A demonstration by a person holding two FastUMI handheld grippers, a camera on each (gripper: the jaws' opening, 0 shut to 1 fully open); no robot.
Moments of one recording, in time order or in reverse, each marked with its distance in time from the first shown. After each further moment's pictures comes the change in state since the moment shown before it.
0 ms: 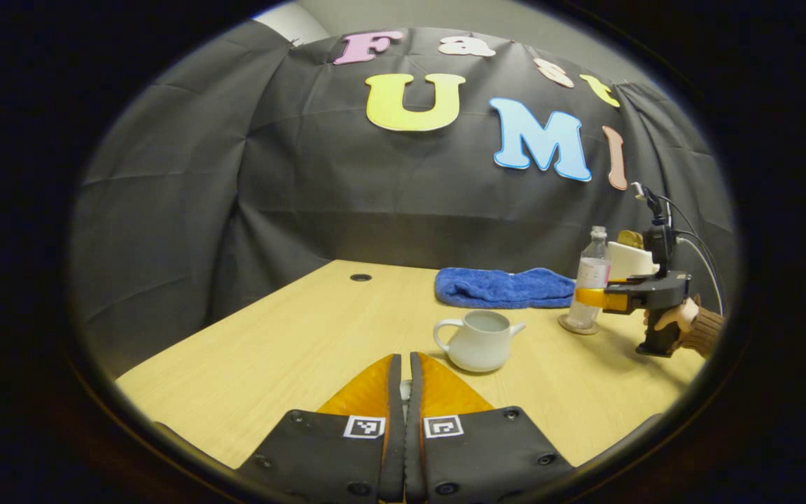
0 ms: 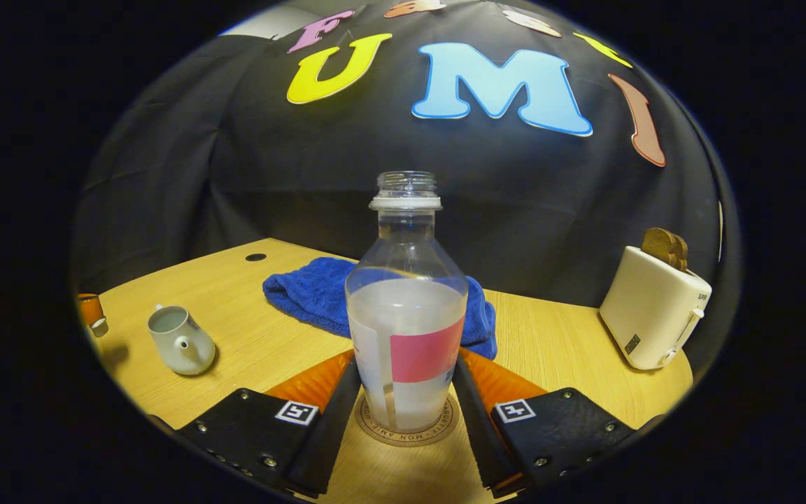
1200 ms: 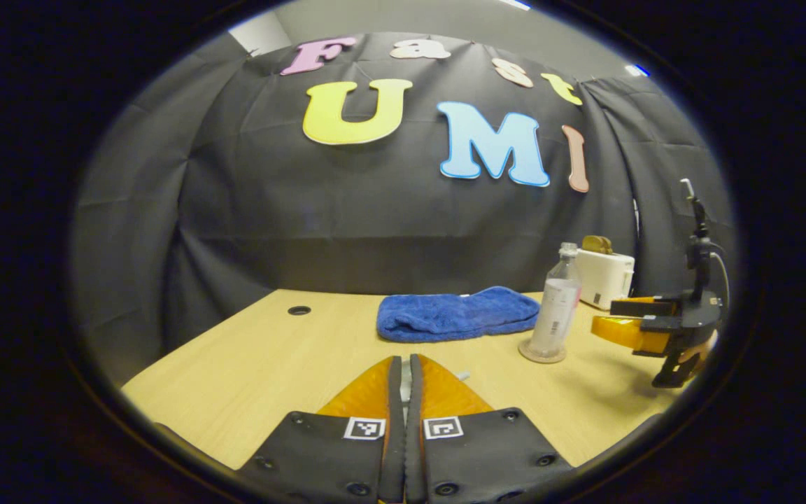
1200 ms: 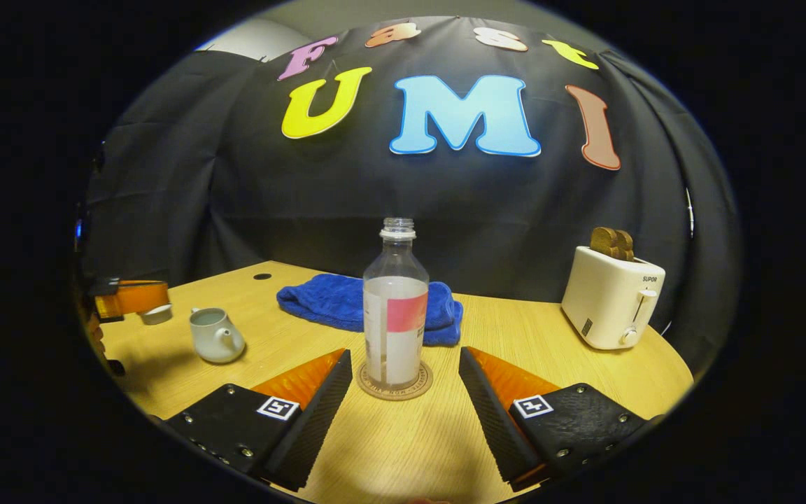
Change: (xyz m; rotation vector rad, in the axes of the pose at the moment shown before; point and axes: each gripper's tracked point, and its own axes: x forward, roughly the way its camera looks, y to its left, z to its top) left arm 0.070 -0.084 0.045 0.090 -0.069 -0.164; right arm -0.098 -0.004 -0.005 0.046 -0.117 -0.033
